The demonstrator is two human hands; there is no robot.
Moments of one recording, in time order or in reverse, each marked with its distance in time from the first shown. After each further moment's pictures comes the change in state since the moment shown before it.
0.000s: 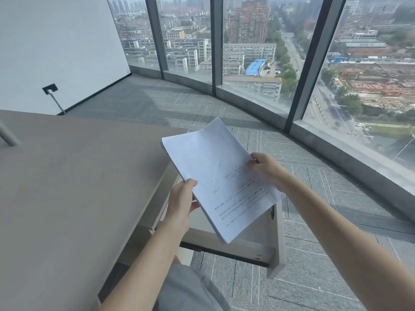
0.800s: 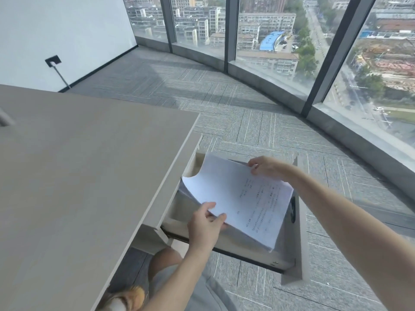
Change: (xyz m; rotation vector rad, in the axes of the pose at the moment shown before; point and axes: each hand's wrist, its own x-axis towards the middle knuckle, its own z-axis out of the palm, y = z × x) left_hand 0.037 -0.111 -0.001 0.396 0.049 0.085; right_hand 0.088 0.029 0.041 -0.412 -0.323 0.129
